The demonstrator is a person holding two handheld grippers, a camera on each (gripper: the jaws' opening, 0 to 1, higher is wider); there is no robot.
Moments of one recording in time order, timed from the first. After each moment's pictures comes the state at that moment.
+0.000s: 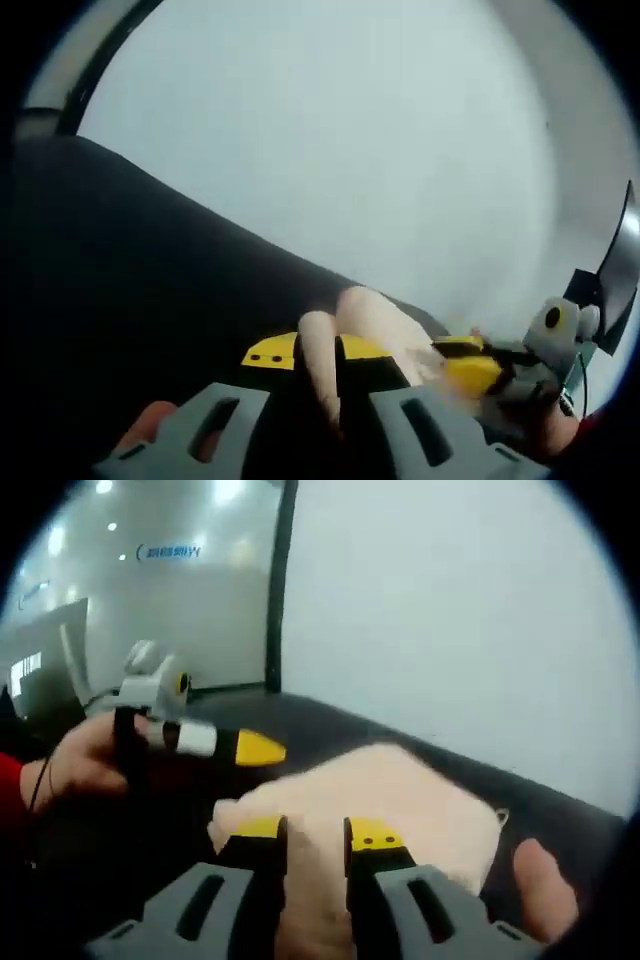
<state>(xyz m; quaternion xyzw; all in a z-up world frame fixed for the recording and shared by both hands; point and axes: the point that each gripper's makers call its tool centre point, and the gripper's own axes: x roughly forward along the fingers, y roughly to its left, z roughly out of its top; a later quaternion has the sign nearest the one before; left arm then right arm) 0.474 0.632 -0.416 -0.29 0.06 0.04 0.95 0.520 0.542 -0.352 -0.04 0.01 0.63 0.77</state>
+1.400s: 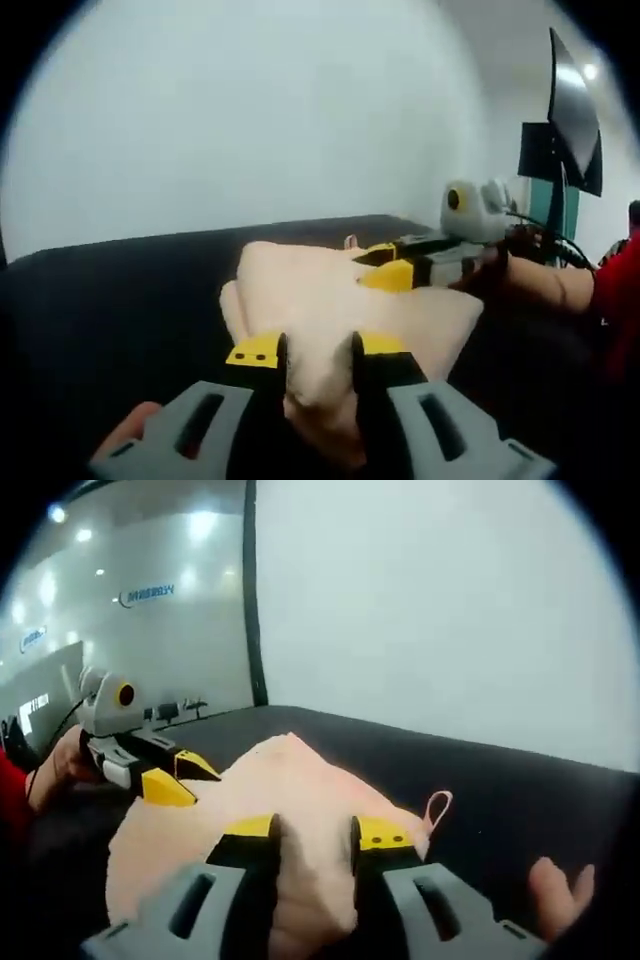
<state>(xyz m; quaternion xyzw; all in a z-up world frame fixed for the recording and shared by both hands) 0.494 0.565 -0.441 -0.06 0.17 -0.10 0.98 0.576 0.522 -0.440 -0.04 0.11 0.67 0.74</state>
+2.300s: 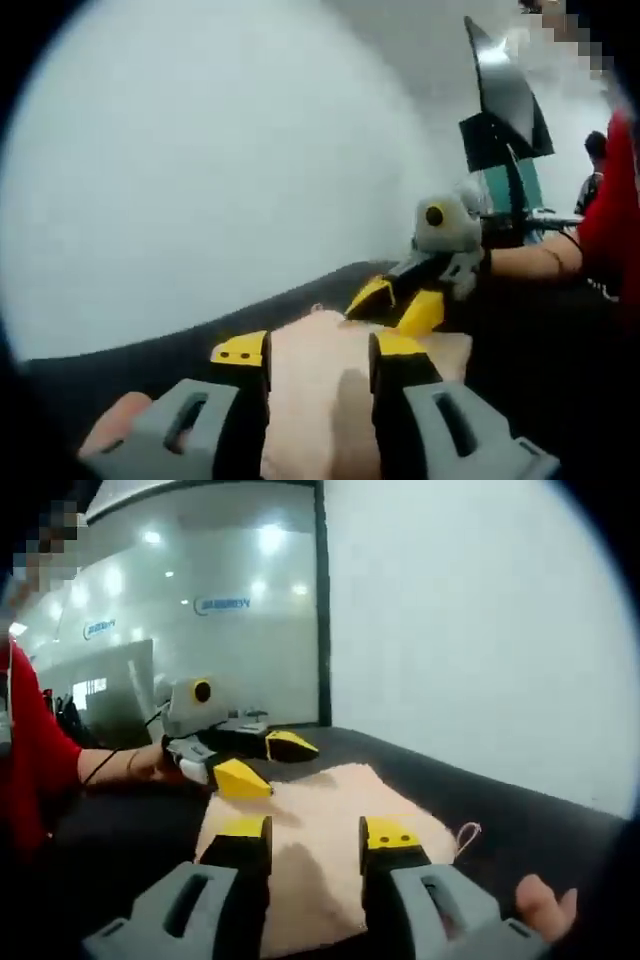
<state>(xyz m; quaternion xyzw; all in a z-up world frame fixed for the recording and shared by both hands) 0.522 0.535 -0.385 0.09 0.00 -0.17 0.98 0.559 0.500 -0.398 -0.04 0.04 0.74 0.67</state>
